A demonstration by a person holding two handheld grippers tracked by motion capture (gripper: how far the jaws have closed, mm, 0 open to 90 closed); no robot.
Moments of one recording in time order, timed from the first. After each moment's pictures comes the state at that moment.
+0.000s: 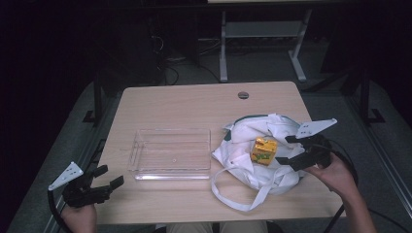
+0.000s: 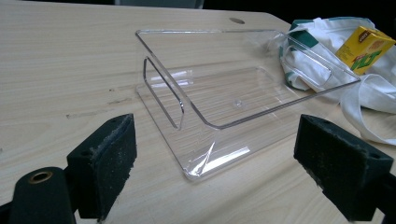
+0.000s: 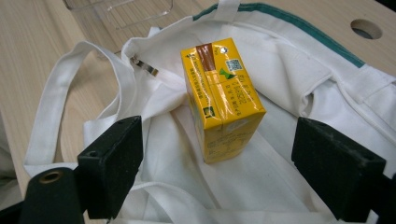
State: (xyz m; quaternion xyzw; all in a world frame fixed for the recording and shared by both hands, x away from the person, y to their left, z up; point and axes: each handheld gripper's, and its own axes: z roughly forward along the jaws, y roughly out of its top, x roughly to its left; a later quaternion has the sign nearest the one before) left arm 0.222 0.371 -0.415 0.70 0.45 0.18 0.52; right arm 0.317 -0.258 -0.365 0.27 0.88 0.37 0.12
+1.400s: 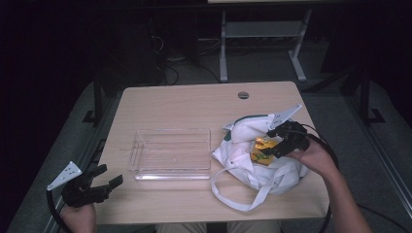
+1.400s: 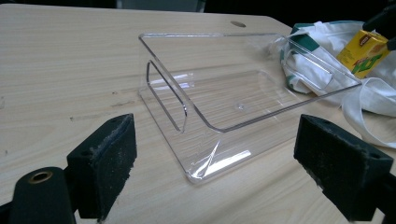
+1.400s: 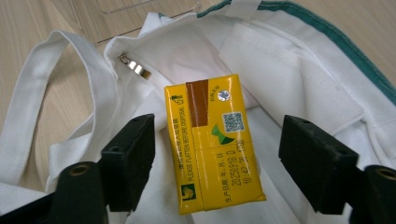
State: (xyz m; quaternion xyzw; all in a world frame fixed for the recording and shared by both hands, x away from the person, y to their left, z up) left arm 0.223 0.374 -0.415 0.70 0.46 0.18 0.52; right arm 0.366 -0.213 -0.365 0.22 0.92 0.30 0.09
